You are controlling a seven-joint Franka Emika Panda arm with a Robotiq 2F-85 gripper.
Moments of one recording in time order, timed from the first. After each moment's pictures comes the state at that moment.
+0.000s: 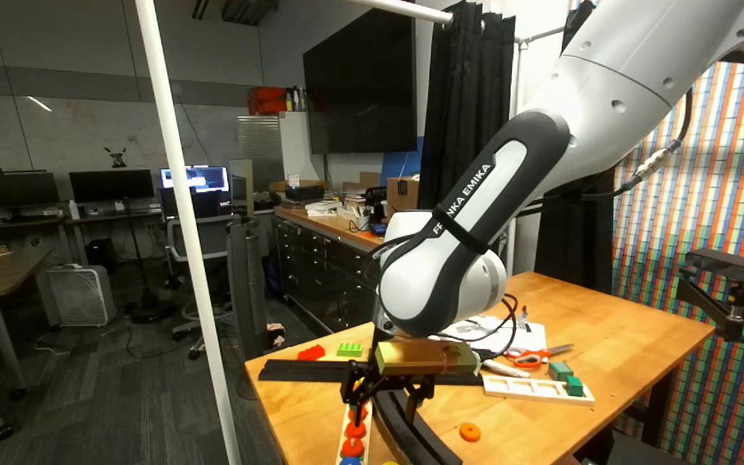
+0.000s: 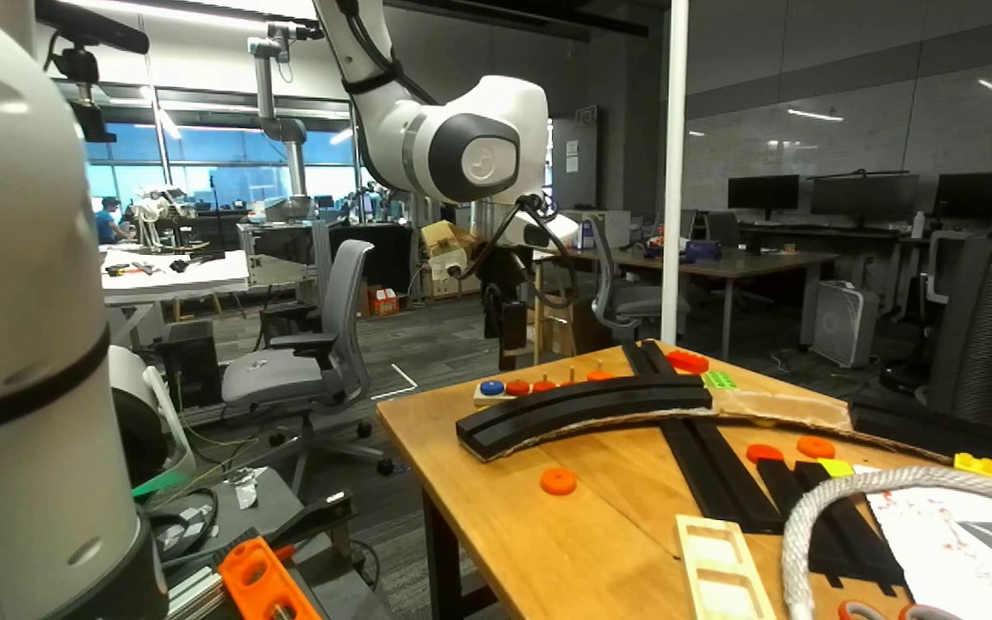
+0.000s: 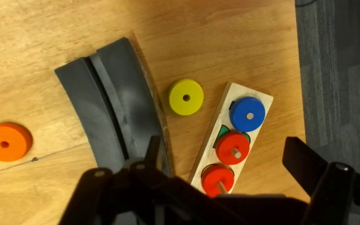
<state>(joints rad) 0.16 0.07 0.13 -2.52 0.30 2.69 0.48</state>
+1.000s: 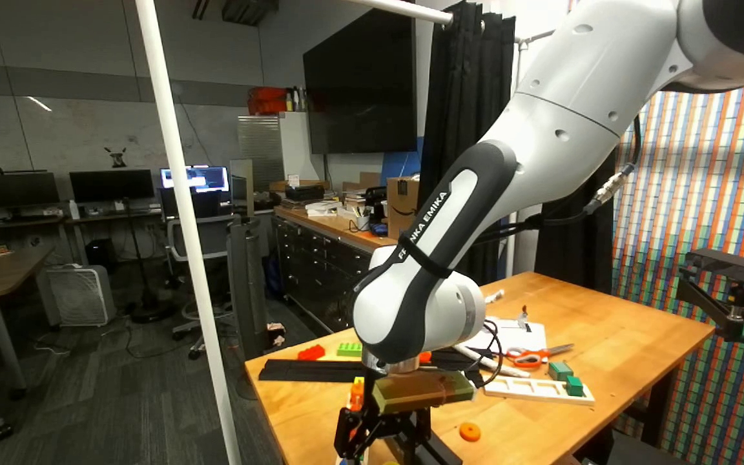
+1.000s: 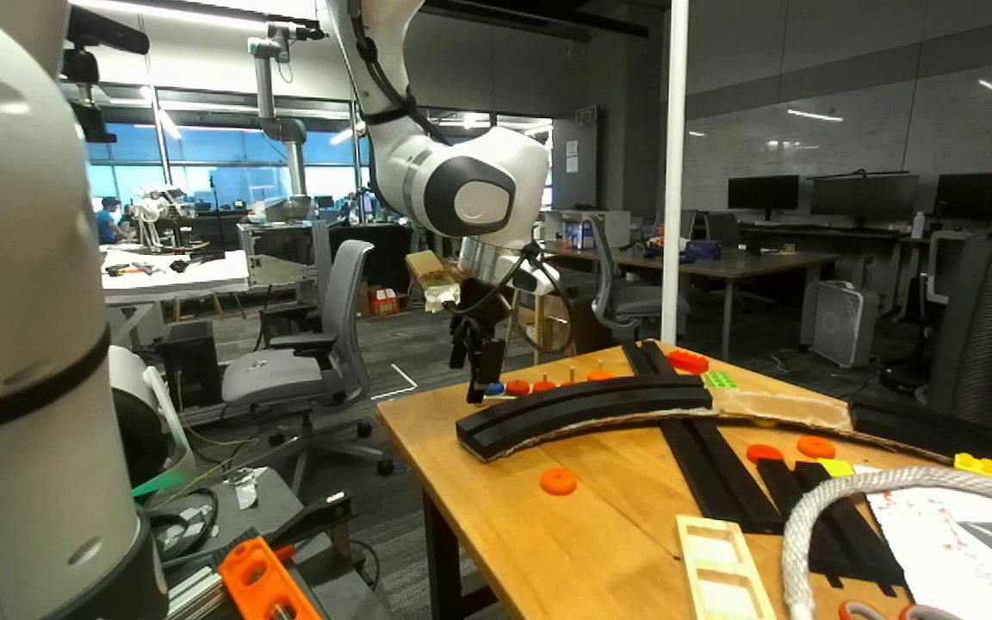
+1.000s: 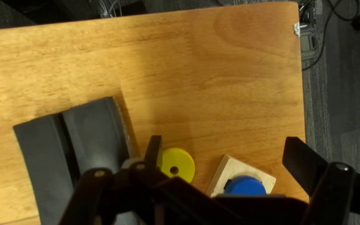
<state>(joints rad) 0.16 0.20 0.18 -2.46 0.43 2.60 0.29</state>
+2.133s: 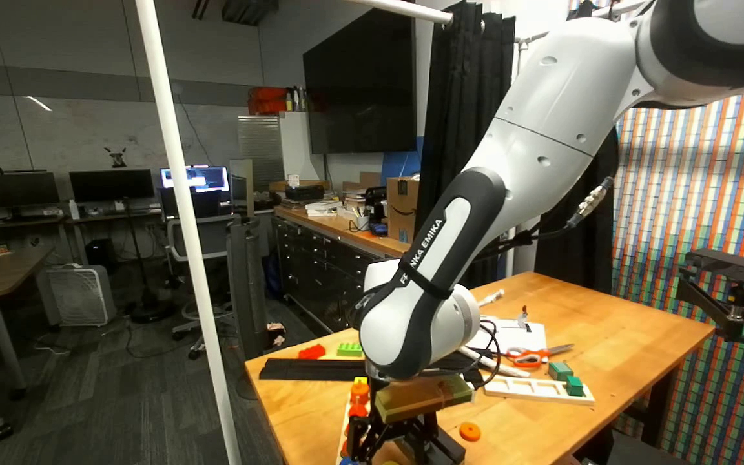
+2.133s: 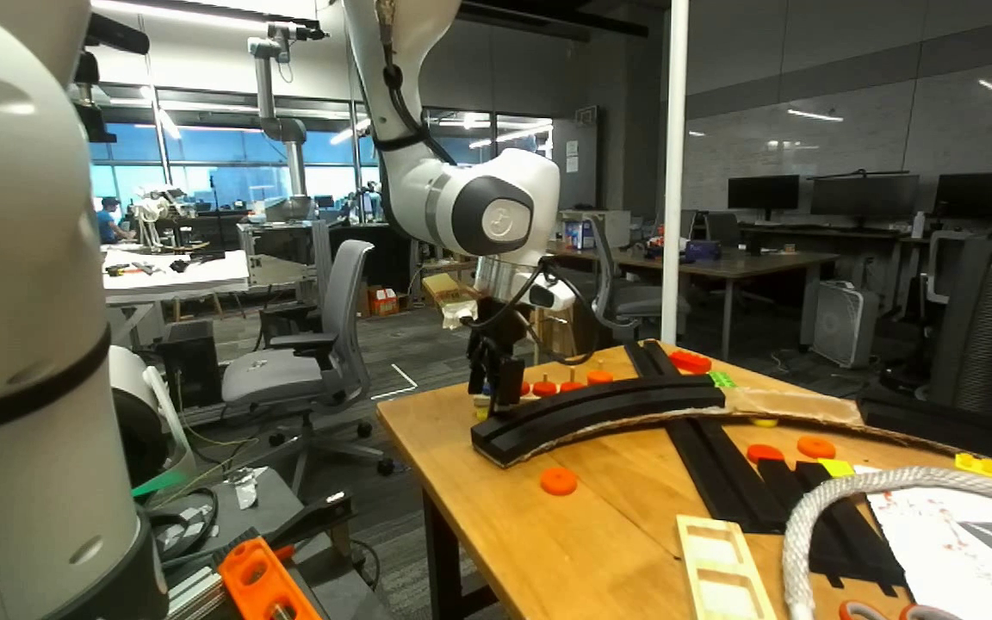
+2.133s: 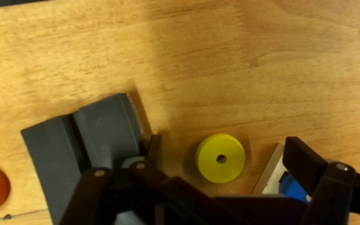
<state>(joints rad) 0.17 0.28 0.12 -2.42 0.26 2.60 0.41</state>
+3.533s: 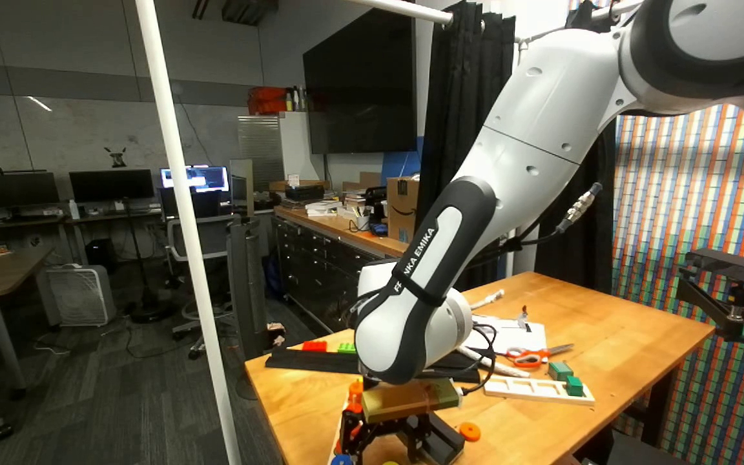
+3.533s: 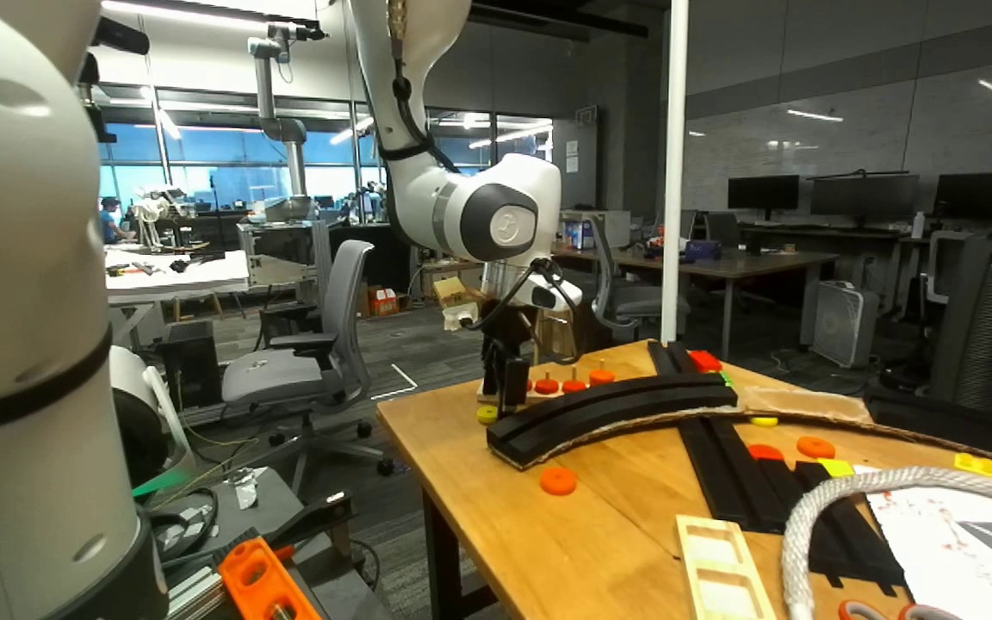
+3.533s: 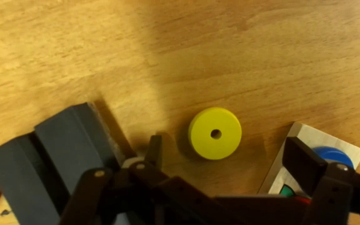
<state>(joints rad) 0.20 0.32 0.09 -2.39 0.22 2.64 0.55</state>
